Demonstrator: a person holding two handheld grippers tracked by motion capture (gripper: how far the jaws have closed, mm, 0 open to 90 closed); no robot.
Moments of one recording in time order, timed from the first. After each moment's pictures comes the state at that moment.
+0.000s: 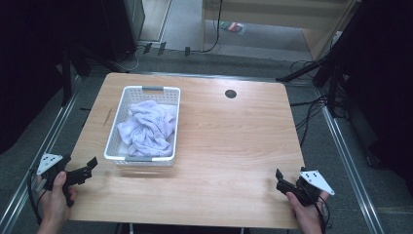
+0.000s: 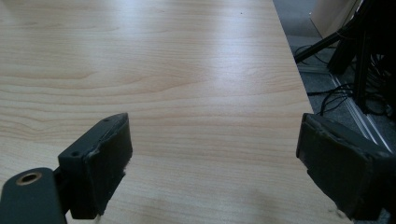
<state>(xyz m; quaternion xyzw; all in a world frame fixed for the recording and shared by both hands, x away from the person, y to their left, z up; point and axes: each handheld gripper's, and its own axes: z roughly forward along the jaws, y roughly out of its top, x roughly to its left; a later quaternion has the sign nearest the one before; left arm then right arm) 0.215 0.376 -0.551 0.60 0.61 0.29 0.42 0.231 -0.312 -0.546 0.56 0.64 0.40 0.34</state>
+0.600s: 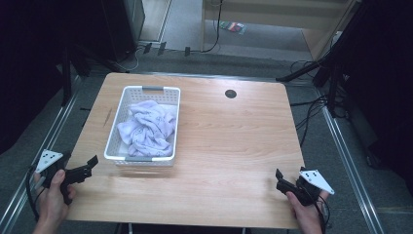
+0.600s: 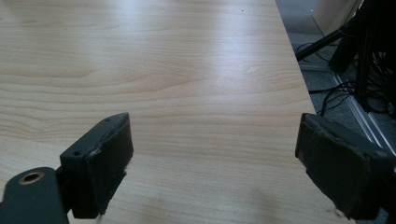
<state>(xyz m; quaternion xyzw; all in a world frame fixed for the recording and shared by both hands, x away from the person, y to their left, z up) 0.213 0.369 -0.528 0.62 0.58 0.30 0.43 0.232 -0.312 -0.546 0.56 0.65 0.39 0.33</state>
